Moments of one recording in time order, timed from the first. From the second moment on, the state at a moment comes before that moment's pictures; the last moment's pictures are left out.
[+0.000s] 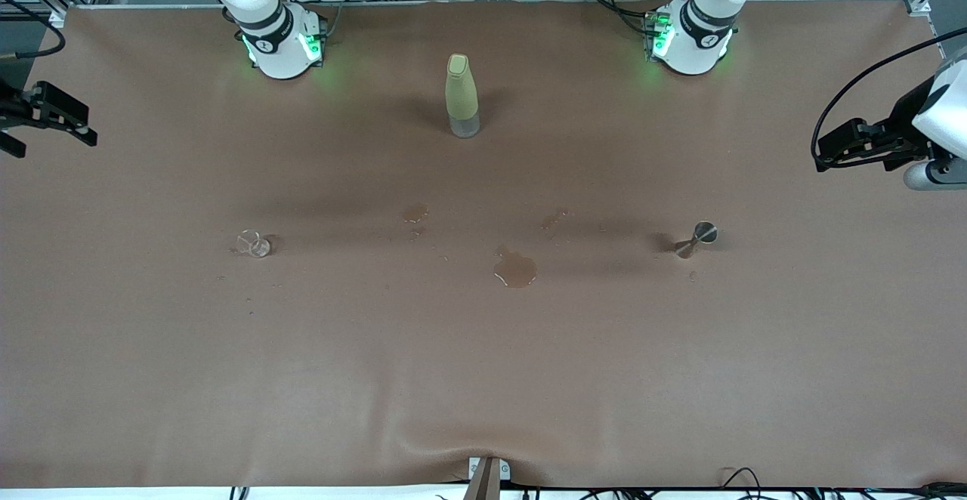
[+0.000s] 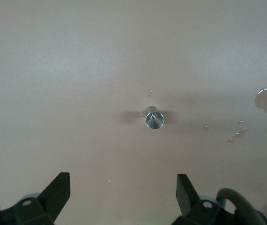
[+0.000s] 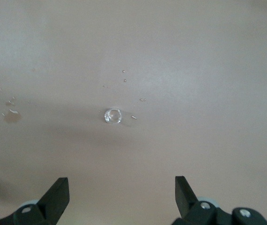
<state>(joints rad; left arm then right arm) -0.05 0.03 0.00 -1.55 -0.02 1.55 -0.03 -0.12 -0.06 0.03 -1.60 -0.01 1.55 -0.36</state>
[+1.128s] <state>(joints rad) 0.21 0.30 0.01 -1.58 -0.42 1.57 0.83 -0.35 -0.05 0.03 -1.58 0.02 1.69 -1.82</state>
